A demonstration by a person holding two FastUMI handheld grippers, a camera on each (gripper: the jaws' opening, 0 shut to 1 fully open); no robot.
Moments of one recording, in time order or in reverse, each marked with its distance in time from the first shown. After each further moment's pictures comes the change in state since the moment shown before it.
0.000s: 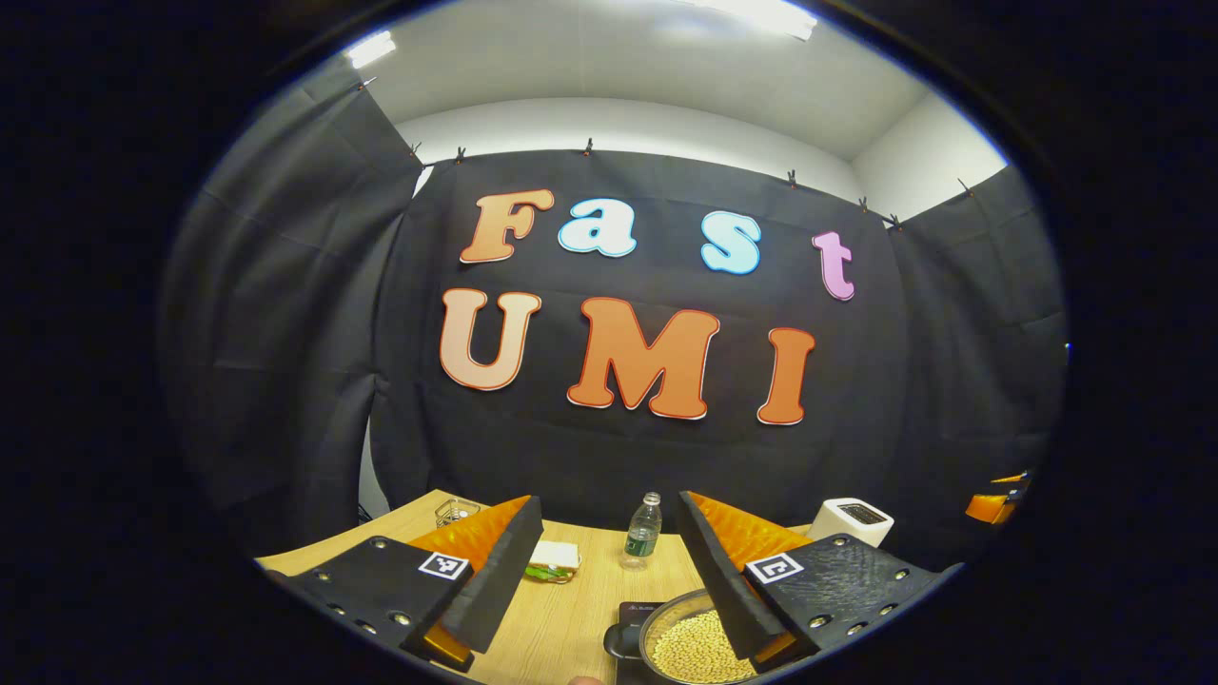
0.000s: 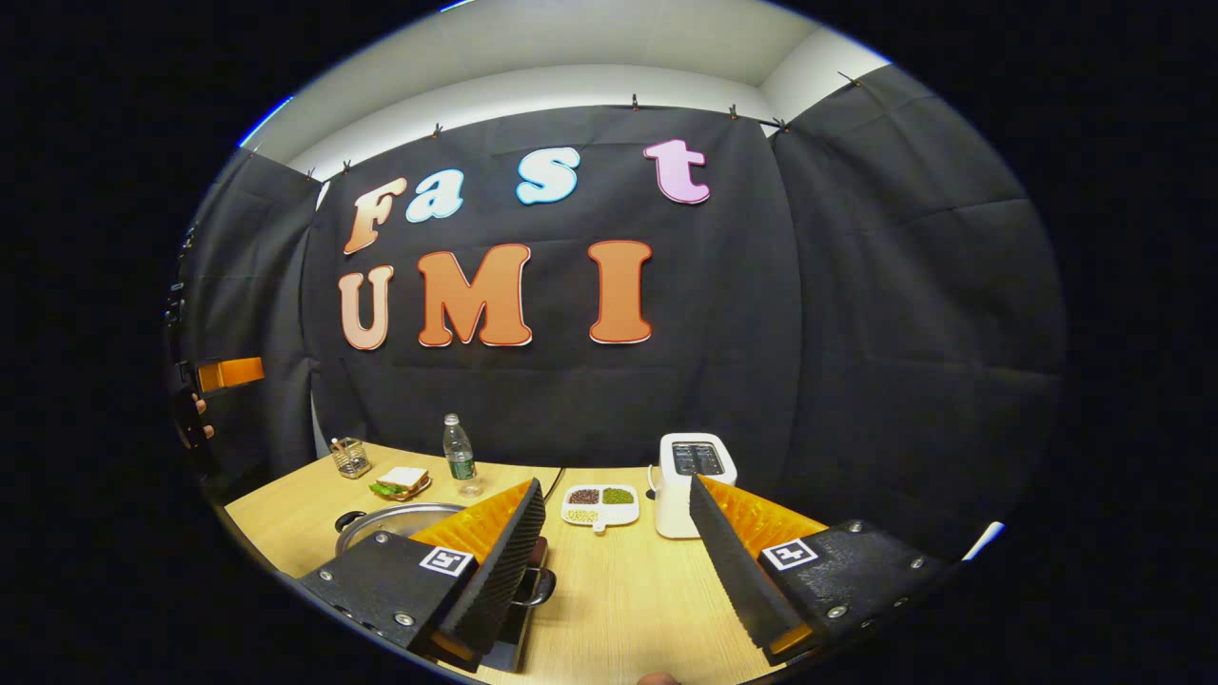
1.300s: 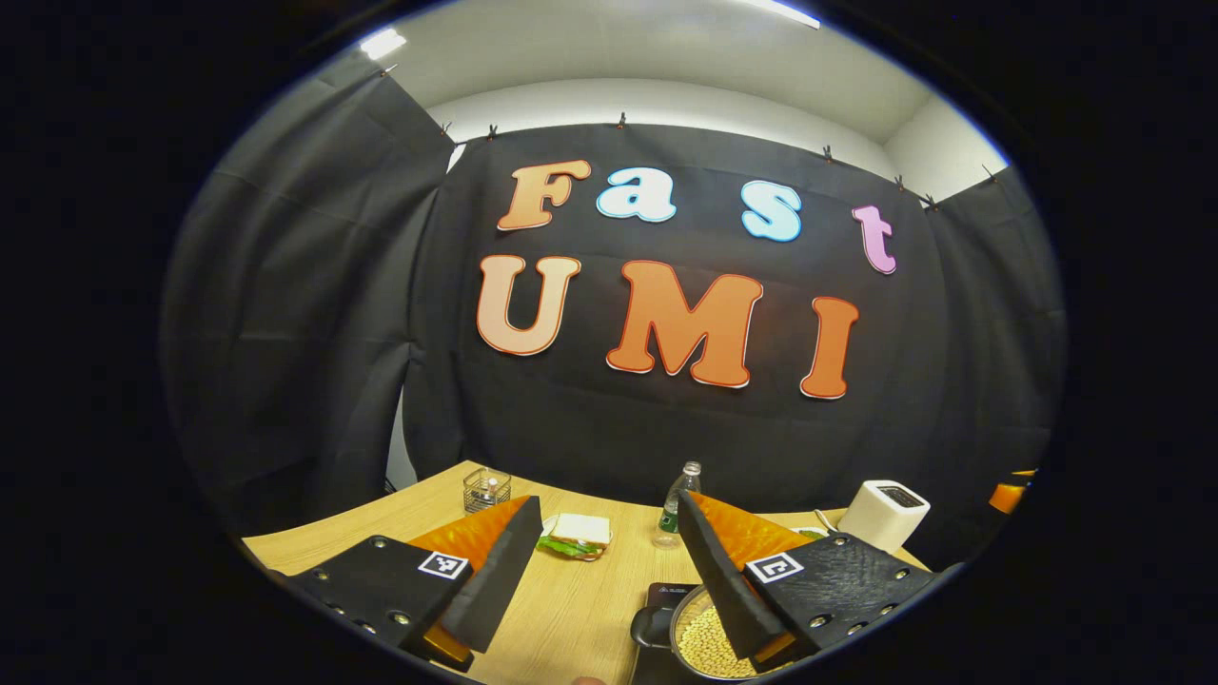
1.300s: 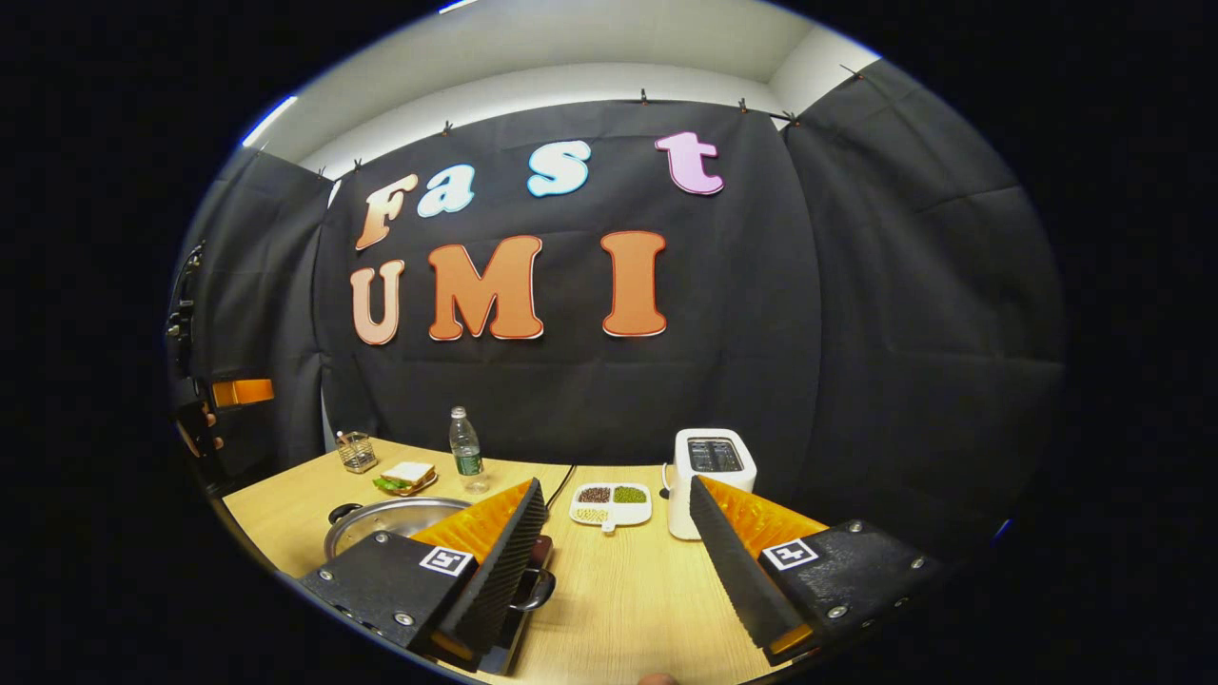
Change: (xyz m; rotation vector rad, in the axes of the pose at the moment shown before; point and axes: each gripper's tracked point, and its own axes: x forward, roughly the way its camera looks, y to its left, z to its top) left arm 0.007 0.028 -0.048 -0.008 0.068 0.121; right arm 0.025 -0.010 -0.022 0.004 -0.007 0.023
